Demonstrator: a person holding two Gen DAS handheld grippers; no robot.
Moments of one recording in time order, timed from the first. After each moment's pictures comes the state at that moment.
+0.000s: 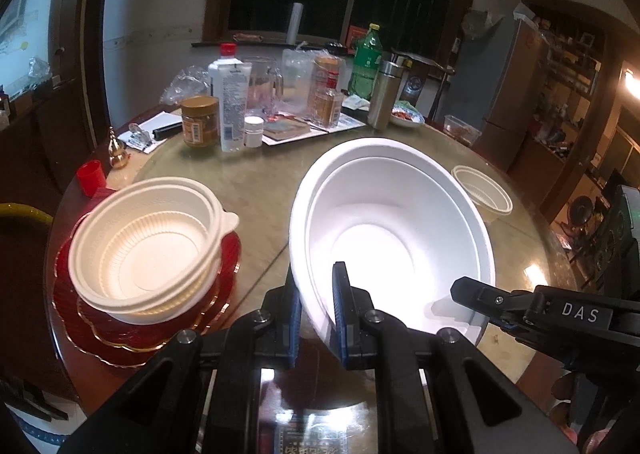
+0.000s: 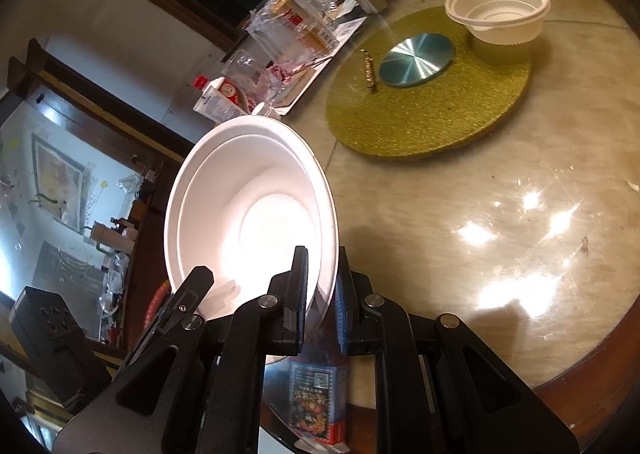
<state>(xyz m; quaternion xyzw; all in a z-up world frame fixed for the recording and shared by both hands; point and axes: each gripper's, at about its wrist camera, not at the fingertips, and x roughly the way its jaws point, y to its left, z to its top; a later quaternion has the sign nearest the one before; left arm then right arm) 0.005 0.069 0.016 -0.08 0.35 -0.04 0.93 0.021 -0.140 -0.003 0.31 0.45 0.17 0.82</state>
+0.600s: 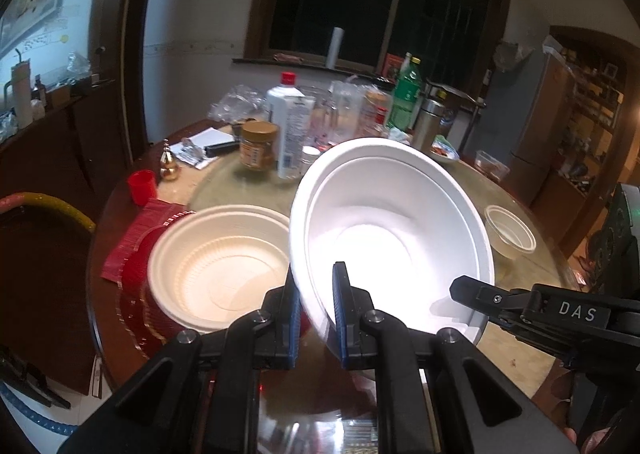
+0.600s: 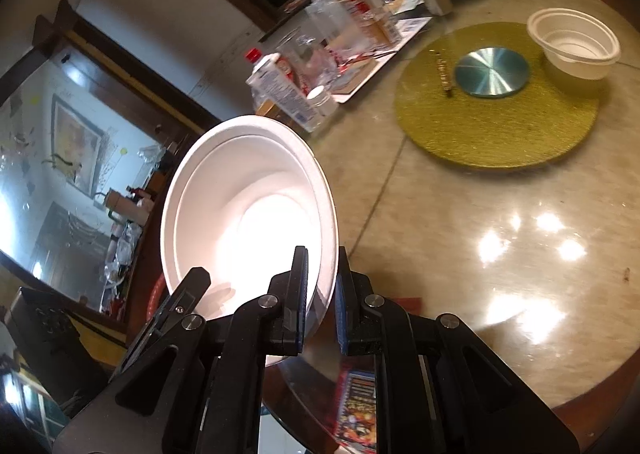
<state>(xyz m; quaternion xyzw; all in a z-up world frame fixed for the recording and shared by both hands) -0.011 0.125 0.038 -0.11 0.32 0.01 0.94 0.036 -0.070 0.023 0.26 0.45 0.23 0.82</state>
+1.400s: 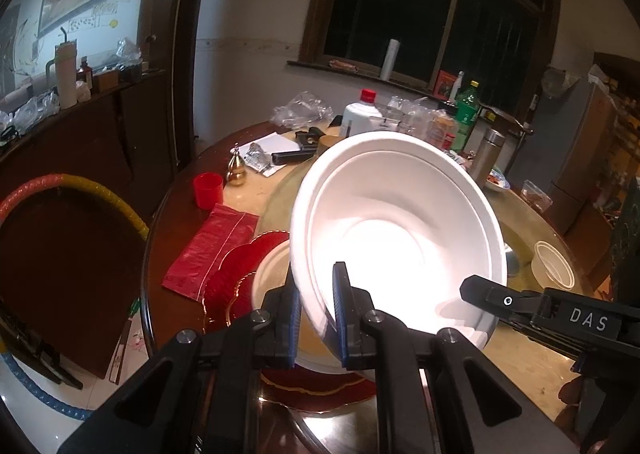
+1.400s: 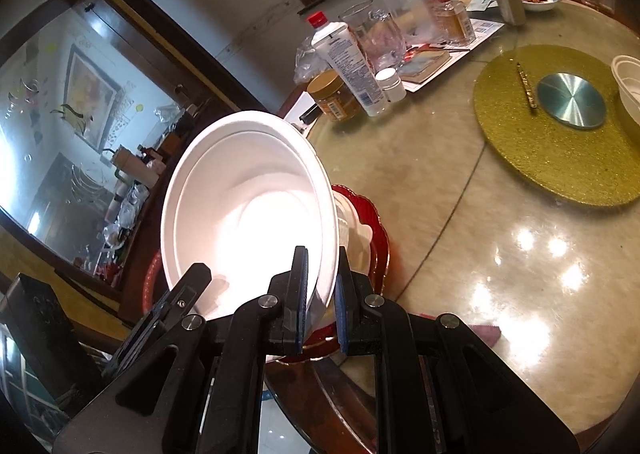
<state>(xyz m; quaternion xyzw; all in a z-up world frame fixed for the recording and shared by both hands) -0.007 0.200 0.041 -0.13 0.31 0.09 0.94 0.064 0.017 0.037 0.20 0.46 0.27 0.82</state>
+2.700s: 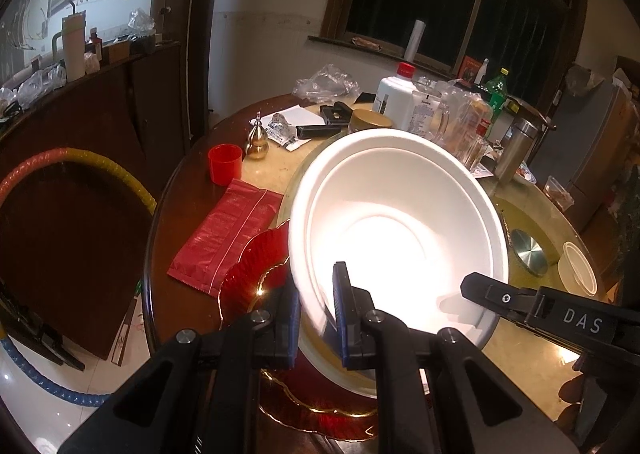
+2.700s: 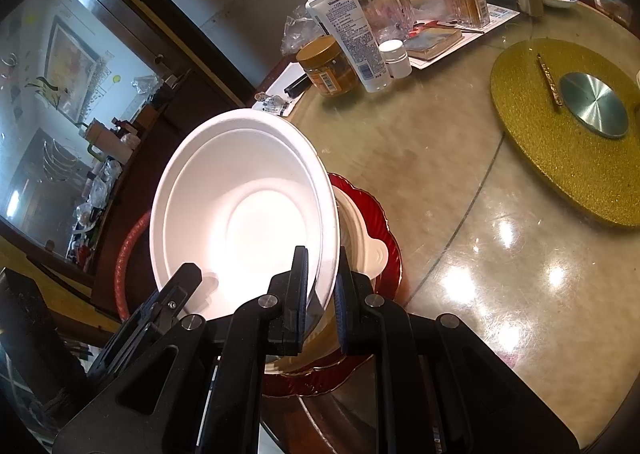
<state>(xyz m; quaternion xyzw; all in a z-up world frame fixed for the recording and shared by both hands) 0.017 0.225 0.011 -0.15 0.35 0.12 0.92 0.094 0.059 0.012 0.15 0.50 0.25 0.81</state>
